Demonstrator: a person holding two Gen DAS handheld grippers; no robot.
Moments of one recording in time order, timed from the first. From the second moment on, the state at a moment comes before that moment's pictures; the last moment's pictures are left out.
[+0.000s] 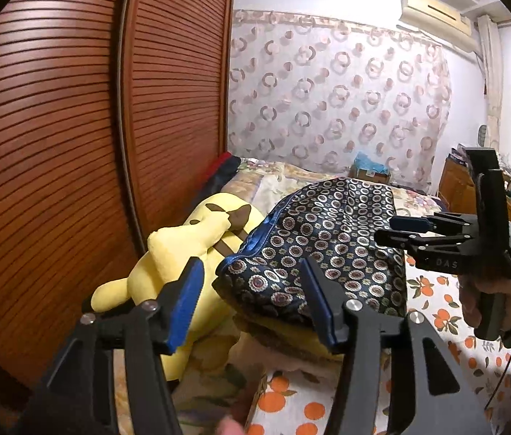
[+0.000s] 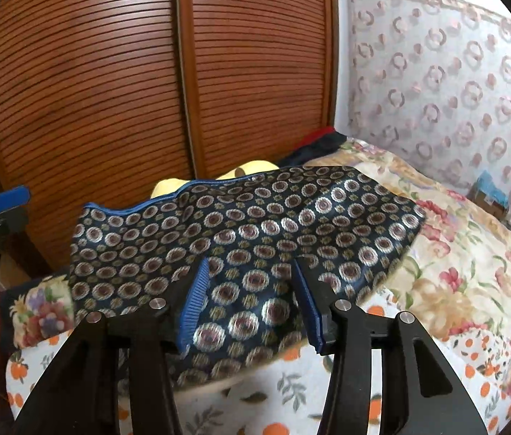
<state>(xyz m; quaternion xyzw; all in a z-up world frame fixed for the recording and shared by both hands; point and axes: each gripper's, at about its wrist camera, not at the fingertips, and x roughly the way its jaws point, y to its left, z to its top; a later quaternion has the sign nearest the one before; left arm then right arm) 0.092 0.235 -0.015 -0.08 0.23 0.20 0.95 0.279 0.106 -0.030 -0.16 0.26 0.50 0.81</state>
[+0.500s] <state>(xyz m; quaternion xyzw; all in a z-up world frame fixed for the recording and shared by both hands) 0.077 0.184 -0.011 -0.06 0.24 0.14 0.96 0.222 0.024 -0.005 -0.14 0.23 0.47 0.84</state>
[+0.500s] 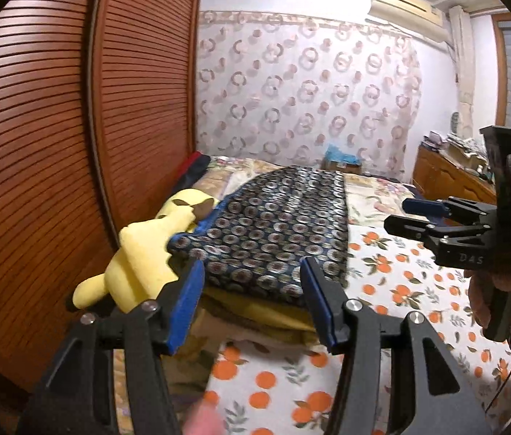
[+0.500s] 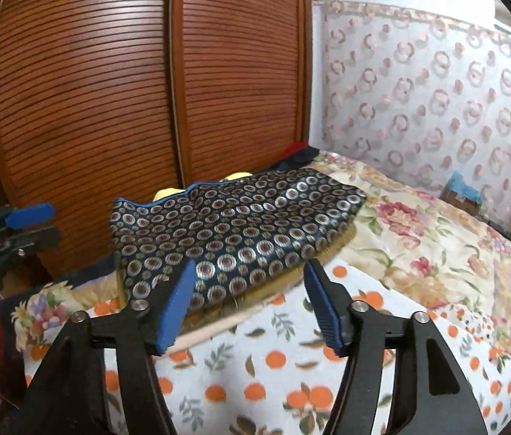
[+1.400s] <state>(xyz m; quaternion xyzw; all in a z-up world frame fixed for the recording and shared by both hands) 0.092 0.042 0.026 -0.04 0.23 0.01 0.97 0.131 -0.207 0.032 -0.03 0.20 0.27 0.94</state>
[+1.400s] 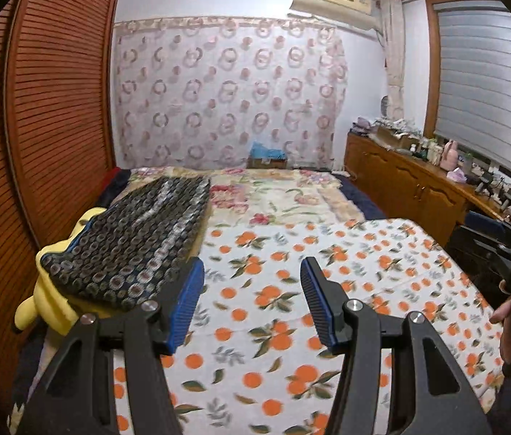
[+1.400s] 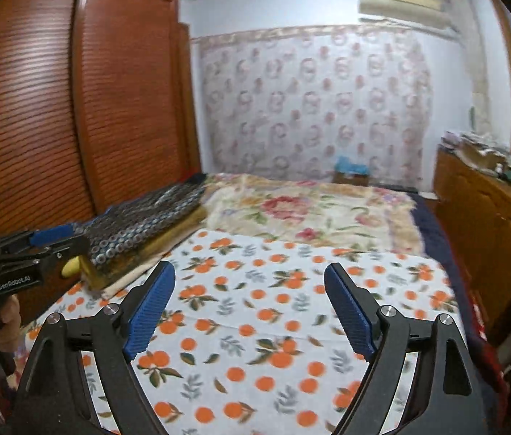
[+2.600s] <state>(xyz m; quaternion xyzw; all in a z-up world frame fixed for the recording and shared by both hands) 0.082 0.013 0.069 -0.02 0.20 -0.01 0.98 0.092 -0.263 0.069 -0.01 0.14 0.16 0.98</state>
